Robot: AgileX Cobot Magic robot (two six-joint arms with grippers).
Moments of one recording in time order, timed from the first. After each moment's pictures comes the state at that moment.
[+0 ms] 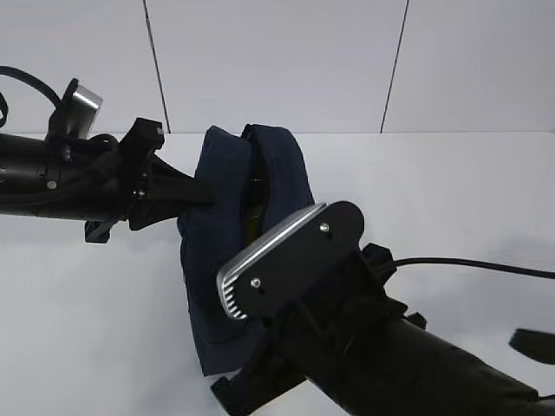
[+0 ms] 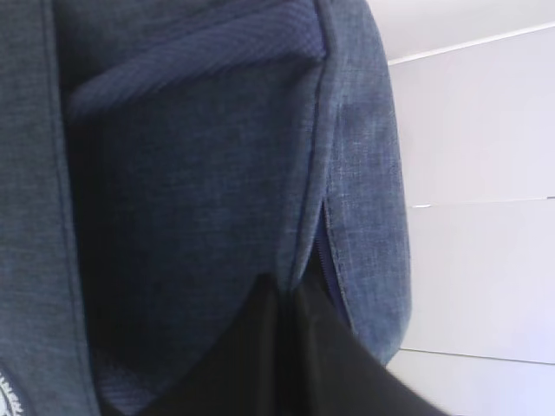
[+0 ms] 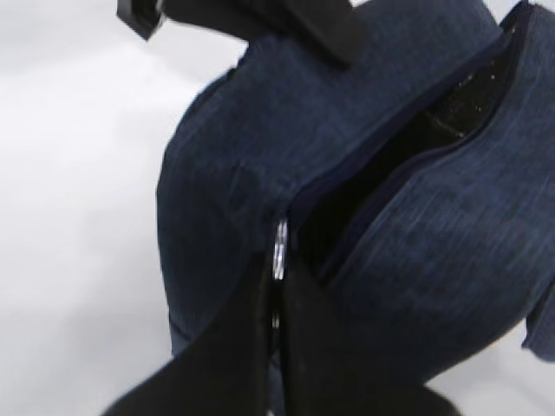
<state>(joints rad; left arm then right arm) -0.33 1.60 -0.78 -1.69 0.72 0.90 1.15 1.55 -0.61 0.99 -0.61 -0.83</state>
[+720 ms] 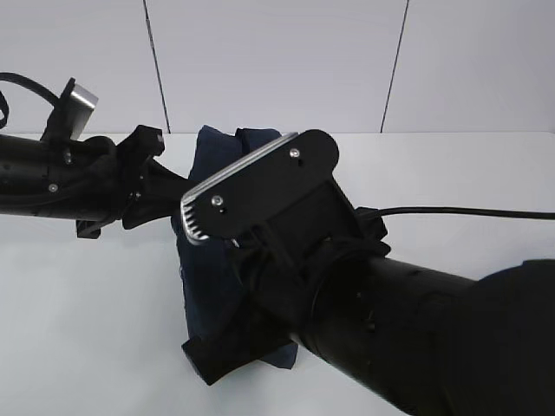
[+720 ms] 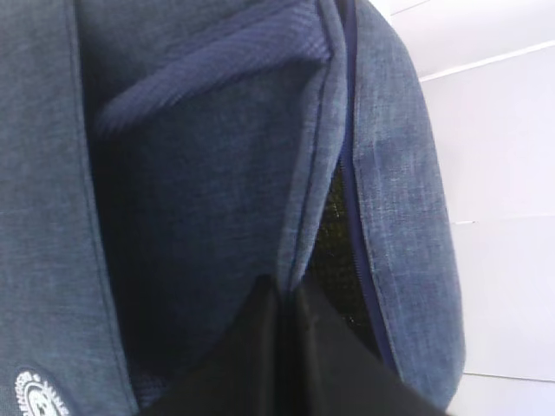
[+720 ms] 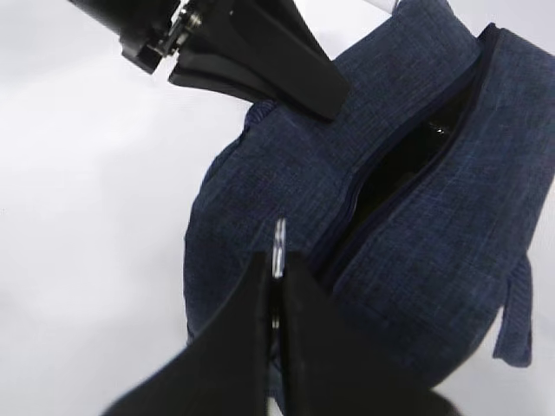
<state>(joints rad) -0.33 1.60 -0.78 -1.69 0.63 0.96 1.14 1.49 -0.80 1.56 -0.45 -1.40</state>
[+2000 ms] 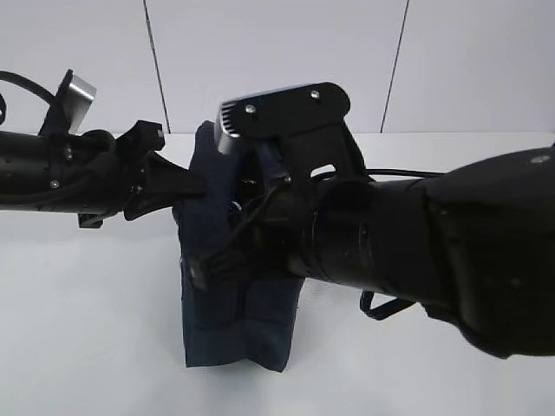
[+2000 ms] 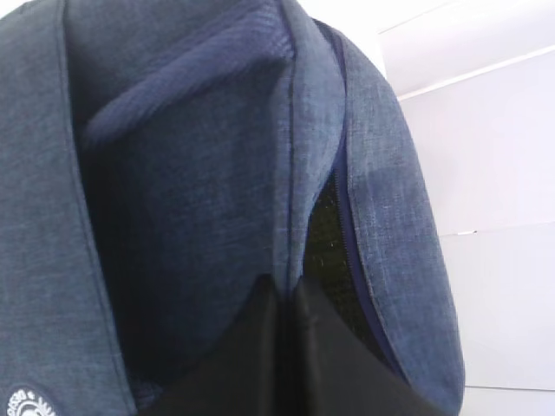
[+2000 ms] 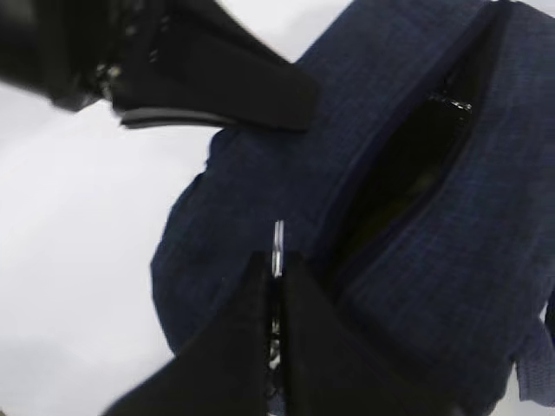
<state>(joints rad) -0.33 1.60 -0.78 -1.76 0.63 1.07 0.95 1.52 -0.90 1.83 -0.22 -1.57</state>
